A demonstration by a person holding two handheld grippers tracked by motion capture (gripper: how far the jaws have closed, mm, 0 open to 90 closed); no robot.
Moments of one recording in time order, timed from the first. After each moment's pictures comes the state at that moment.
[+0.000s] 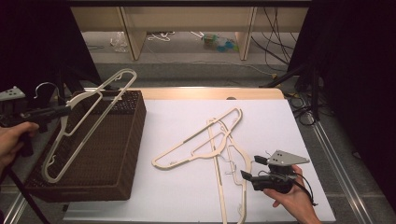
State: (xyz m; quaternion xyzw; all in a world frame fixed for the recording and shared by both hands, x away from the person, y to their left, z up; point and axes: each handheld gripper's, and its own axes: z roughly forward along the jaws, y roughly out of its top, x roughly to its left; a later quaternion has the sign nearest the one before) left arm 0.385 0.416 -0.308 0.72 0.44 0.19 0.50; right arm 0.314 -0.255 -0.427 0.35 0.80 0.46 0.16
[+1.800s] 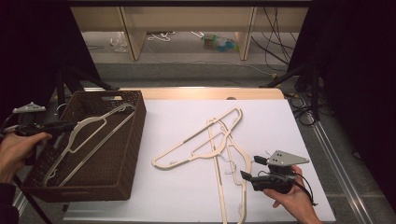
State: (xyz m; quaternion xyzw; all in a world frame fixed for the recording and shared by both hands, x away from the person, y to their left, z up) left arm 0.404 0.434 -0.366 0.74 0.52 0.21 0.37; right arm 0.314 -0.254 -0.427 0.35 0.80 0.46 0.16
